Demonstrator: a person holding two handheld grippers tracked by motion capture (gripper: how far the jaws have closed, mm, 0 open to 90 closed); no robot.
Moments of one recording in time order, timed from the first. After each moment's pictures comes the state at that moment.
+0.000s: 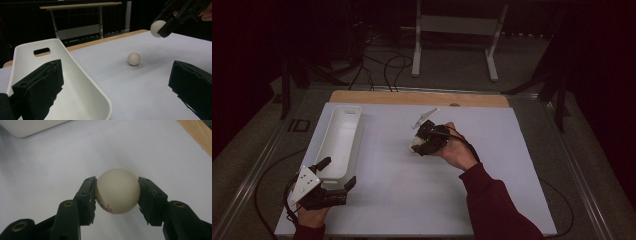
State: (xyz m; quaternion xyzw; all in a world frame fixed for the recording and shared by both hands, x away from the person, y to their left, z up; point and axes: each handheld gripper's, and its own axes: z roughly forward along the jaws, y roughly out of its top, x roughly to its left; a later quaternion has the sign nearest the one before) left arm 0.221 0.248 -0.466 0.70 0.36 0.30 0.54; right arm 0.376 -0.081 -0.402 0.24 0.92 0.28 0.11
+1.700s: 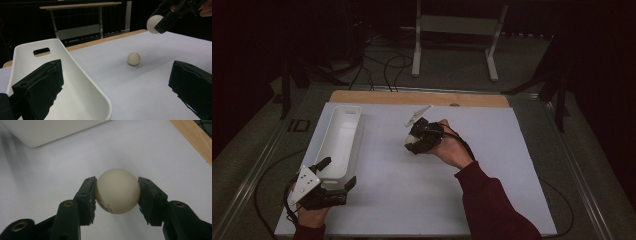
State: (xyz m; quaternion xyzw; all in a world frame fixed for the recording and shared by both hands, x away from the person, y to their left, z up) left arm 0.221 0.248 -0.466 0.70 0.36 0.30 0.54; right arm 0.375 -0.065 -0.391 0.22 0.92 0.30 0.11
